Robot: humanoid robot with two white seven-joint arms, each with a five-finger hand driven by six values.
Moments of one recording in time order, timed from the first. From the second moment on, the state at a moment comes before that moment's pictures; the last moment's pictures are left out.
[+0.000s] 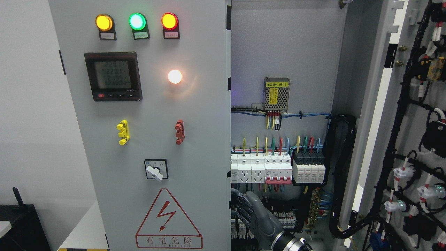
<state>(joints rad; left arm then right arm) 0.11 -0.04 0.11 0.00 -0.13 -0.19 -0.25 -0.63 -0.15 0.49 -1.29 -0.57 0.06 0.30</state>
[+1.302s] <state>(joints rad) 0.11 -0.04 0.11 0.00 -0.13 -0.19 -0.25 -0.66 -0.16 0.49 -1.25 -0.60 0.07 0.38</state>
